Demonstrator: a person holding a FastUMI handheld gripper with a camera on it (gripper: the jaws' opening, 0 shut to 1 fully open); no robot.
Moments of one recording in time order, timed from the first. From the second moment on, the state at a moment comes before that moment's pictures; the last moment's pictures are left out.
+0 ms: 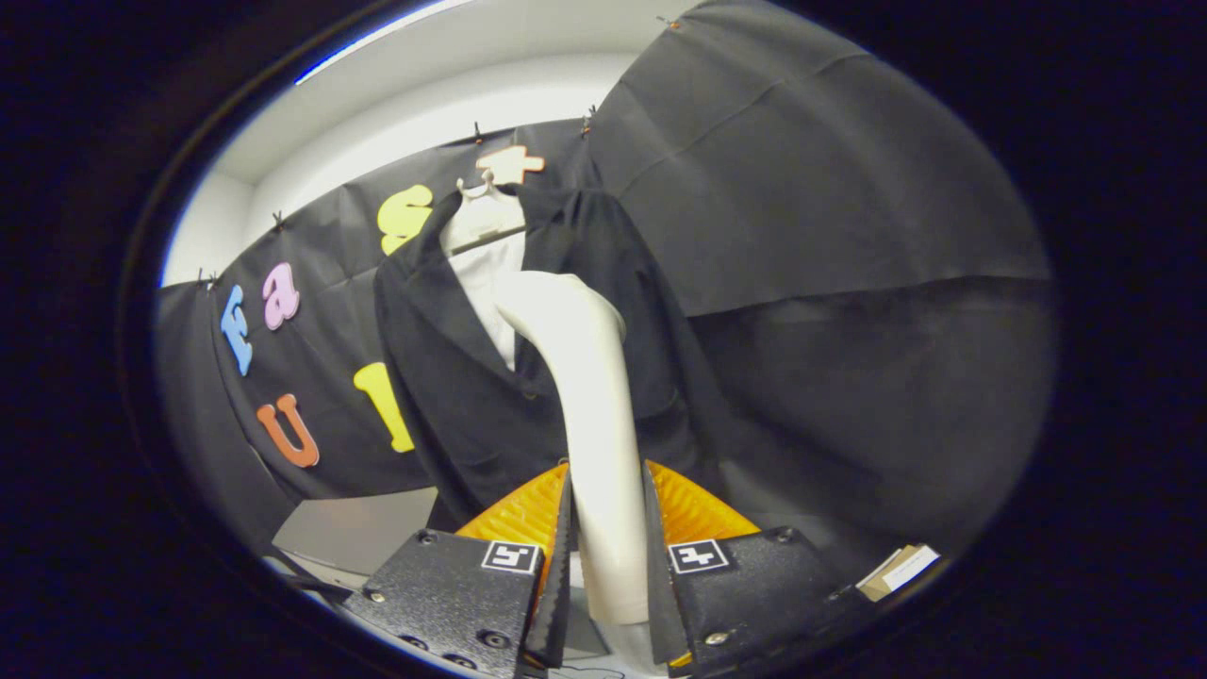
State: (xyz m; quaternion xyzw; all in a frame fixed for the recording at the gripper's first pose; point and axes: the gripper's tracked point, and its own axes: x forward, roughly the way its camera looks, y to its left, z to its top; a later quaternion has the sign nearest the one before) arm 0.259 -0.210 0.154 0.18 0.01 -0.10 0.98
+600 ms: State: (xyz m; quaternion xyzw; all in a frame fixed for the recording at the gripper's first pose) arm 0.312 -0.258 0.264 0.17 -0.05 -0.10 0.98
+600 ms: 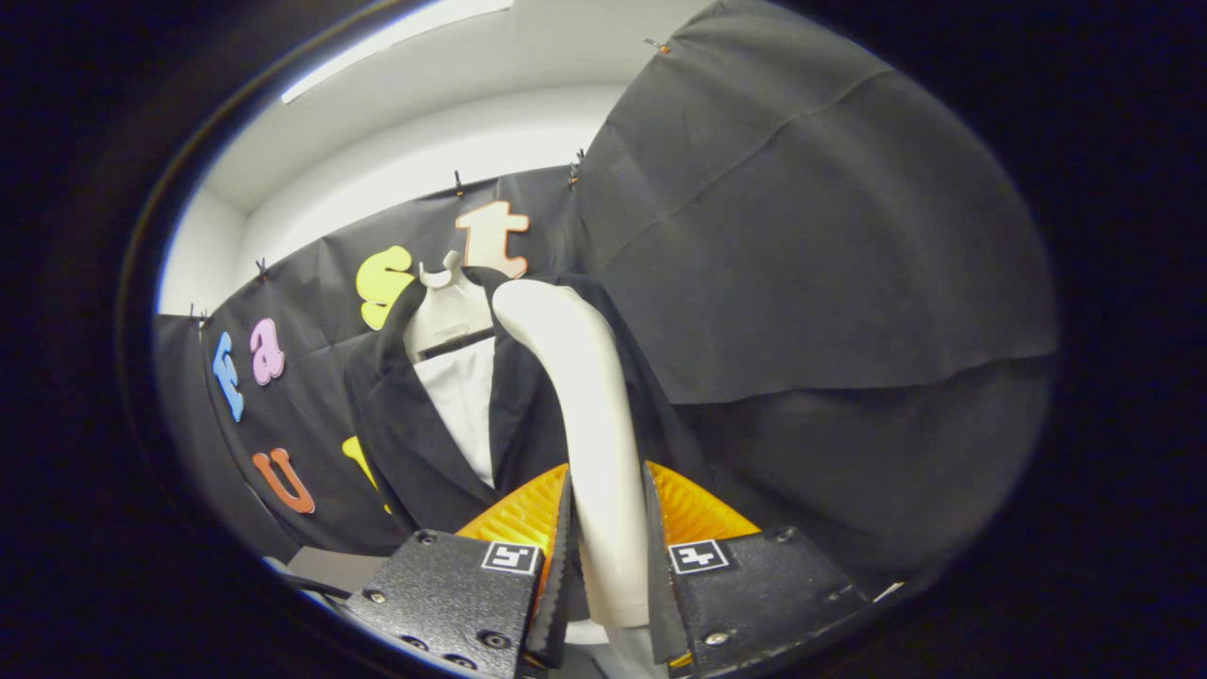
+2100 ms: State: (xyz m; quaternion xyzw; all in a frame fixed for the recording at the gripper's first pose) arm 0.361 -0.255 0.191 0.15 0.04 -0.11 0.98
